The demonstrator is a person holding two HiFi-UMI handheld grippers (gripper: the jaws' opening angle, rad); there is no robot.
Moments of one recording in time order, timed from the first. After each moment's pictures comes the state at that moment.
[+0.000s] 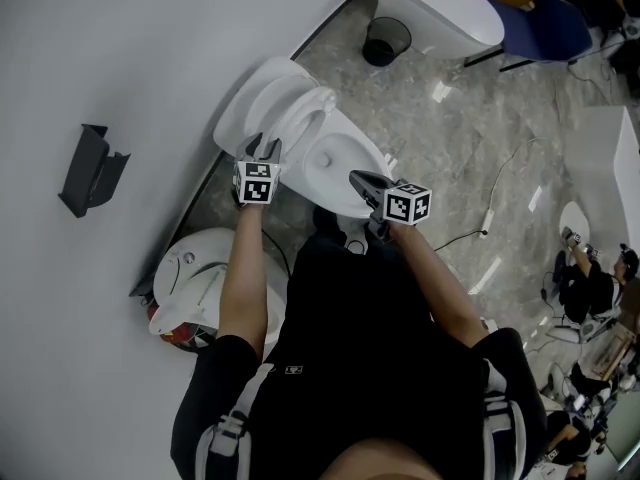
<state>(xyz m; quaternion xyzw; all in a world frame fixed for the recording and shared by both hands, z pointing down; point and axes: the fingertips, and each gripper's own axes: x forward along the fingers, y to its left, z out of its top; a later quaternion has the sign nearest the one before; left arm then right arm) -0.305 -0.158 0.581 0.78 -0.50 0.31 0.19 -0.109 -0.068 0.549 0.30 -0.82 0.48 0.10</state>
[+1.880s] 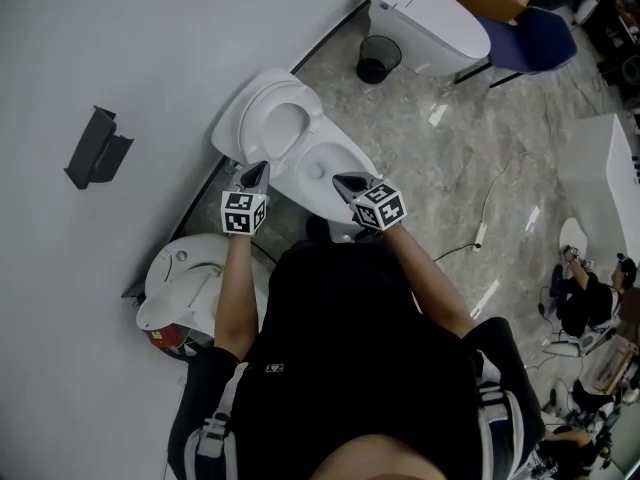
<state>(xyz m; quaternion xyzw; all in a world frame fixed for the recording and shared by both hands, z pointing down) -0.280 -0.066 0.517 0.81 -0.50 0.21 0.21 -0.118 -0.031 0.523 0.25 -0.89 0.28 0.25</state>
